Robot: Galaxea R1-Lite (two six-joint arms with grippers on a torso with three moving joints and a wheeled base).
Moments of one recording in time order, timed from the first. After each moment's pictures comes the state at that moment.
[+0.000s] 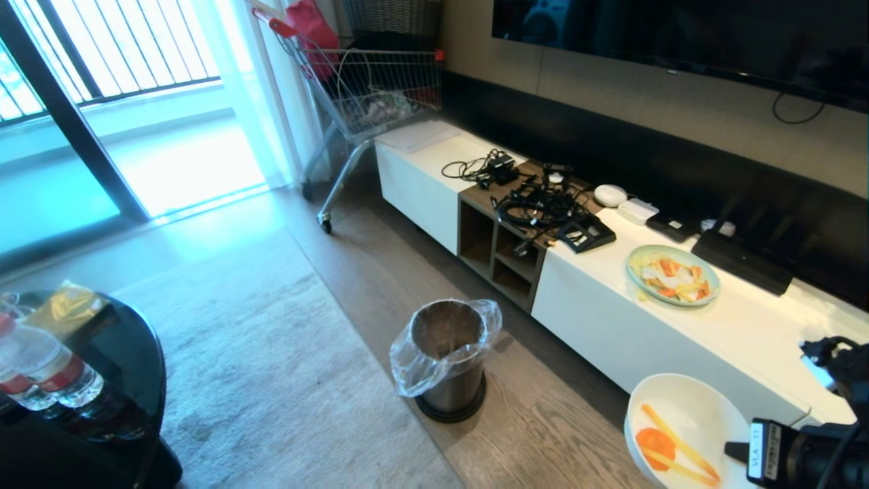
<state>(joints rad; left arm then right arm) 0.00 0.00 0.00 -0.01 0.01 -0.08 0.54 1.20 -0.48 0.15 -0.26 0.80</state>
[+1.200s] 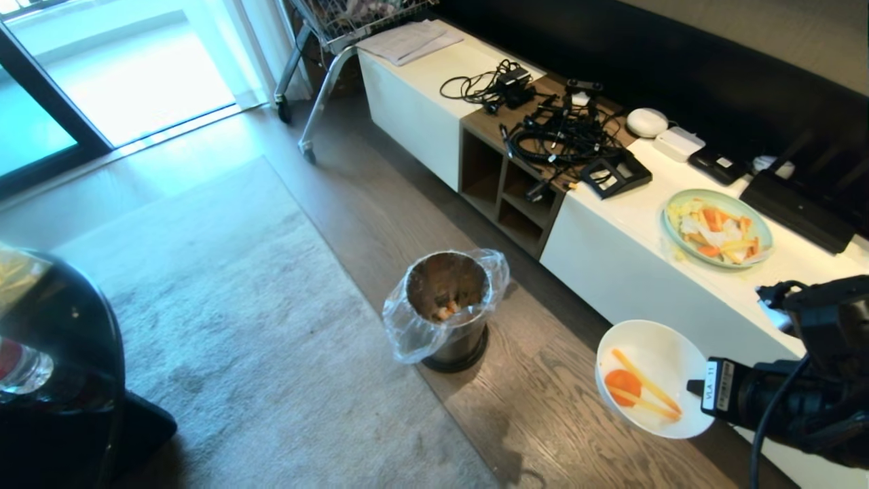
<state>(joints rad) 0.00 0.00 0.00 -0.01 0.01 -0.09 0.50 1.33 -0.60 0.02 -0.27 0.68</state>
